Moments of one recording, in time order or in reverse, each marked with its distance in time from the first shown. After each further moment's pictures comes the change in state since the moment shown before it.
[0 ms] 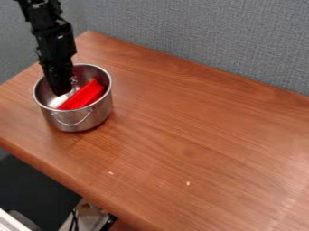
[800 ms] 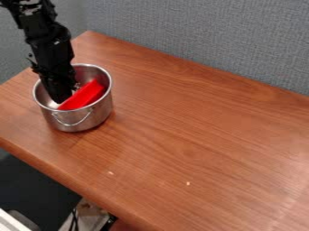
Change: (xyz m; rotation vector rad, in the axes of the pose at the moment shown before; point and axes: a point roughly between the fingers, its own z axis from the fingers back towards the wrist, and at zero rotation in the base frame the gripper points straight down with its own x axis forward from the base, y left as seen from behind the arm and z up) arm -0.013 -0.030 0.011 0.077 -0.123 0.226
